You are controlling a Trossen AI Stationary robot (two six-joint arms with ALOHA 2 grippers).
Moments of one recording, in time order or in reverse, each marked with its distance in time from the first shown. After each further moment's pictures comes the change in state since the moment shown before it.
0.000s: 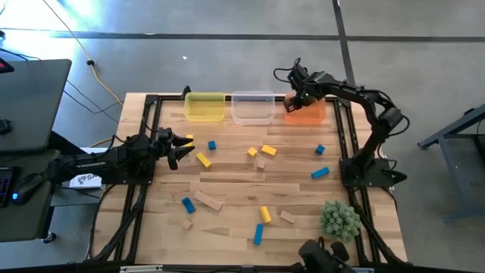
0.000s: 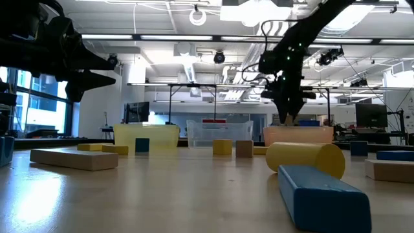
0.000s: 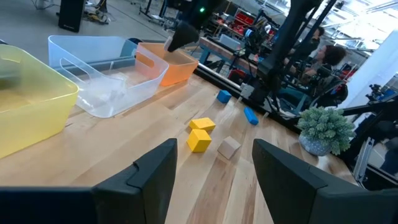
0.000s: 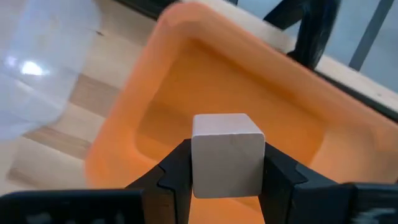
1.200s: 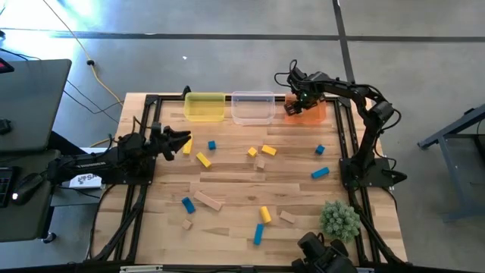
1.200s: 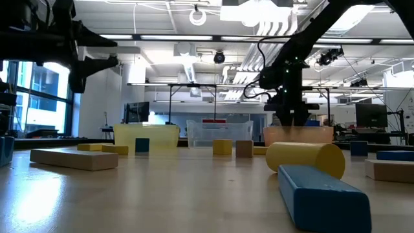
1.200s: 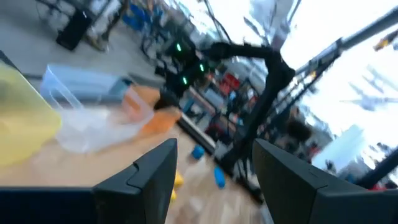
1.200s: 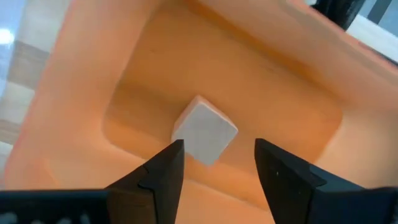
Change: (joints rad) left arm 0.000 0.000 0.000 0.220 -0.117 -0.232; right arm -0.051 0.104 0.018 -0.050 -0.043 -0.017
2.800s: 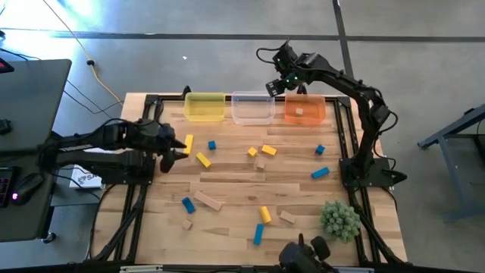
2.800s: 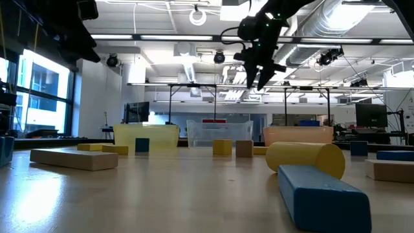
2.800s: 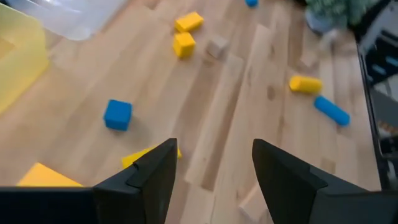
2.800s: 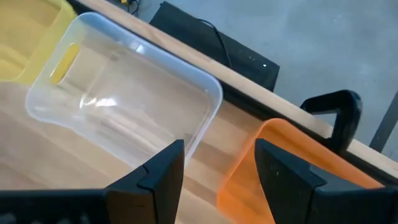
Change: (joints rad) left arm -0.076 0.446 0.636 -0.980 0.257 0.360; right arm 0.184 -0.002 0.495 -0.171 0.000 0.071
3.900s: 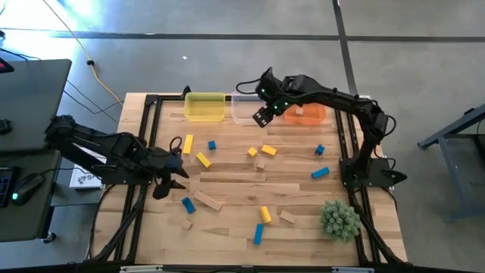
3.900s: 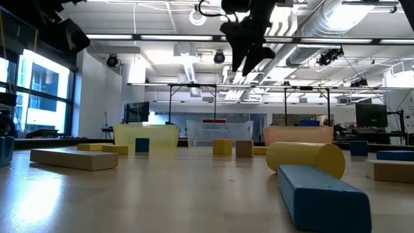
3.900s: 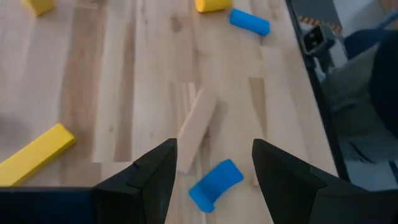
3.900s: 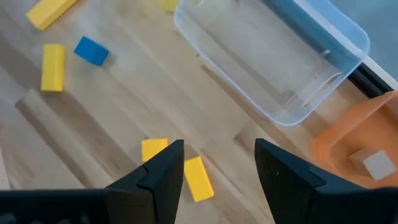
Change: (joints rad) left arm -0.458 0.181 0.011 0.068 -0.008 -0.016; right arm 0.318 -0.045 0.000 -0.072 -0.043 0.069
